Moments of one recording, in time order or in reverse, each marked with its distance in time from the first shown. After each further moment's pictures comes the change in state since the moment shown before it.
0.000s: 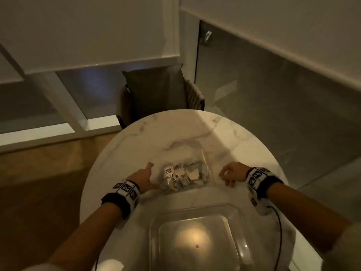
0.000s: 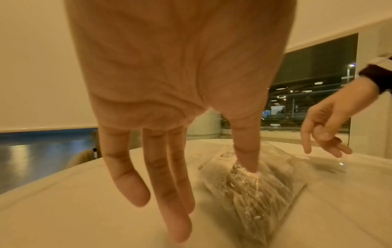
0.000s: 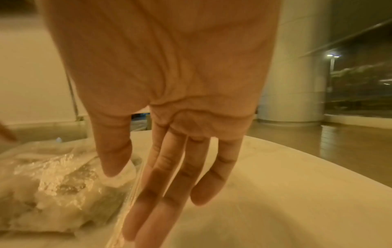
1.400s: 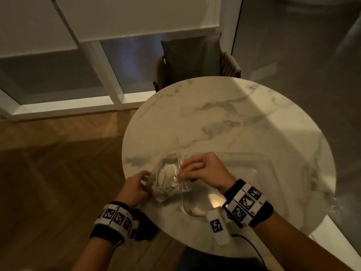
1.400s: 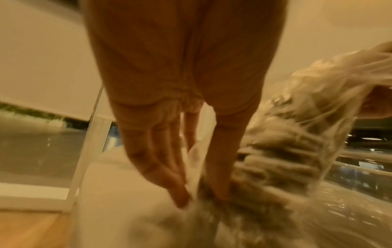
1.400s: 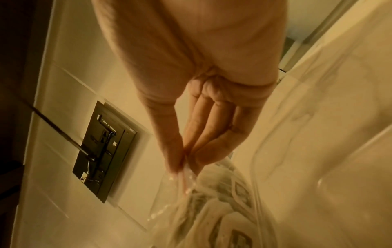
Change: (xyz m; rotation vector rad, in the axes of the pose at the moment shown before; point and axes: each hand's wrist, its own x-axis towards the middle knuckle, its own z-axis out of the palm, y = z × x) left_hand -0.189 -0.112 0.139 -0.451 0.342 -0.063; right_hand -0.133 -0.127 0.231 0.665 -0.007 -0.468
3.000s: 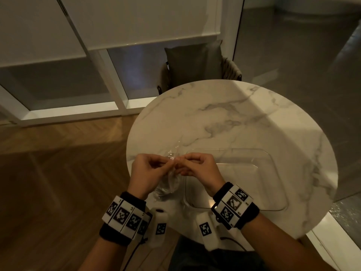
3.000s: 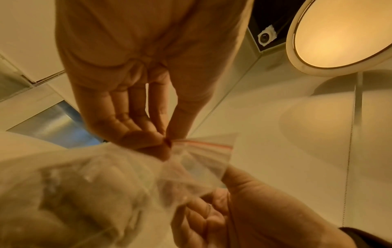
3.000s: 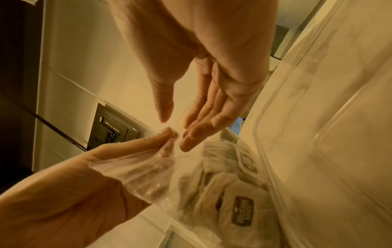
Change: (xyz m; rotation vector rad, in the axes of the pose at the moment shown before) left_hand -0.040 0.093 -0.003 -0.531 0.264 0.173; right_hand -0.005 0.020 0.034 0.283 0.176 -0.055
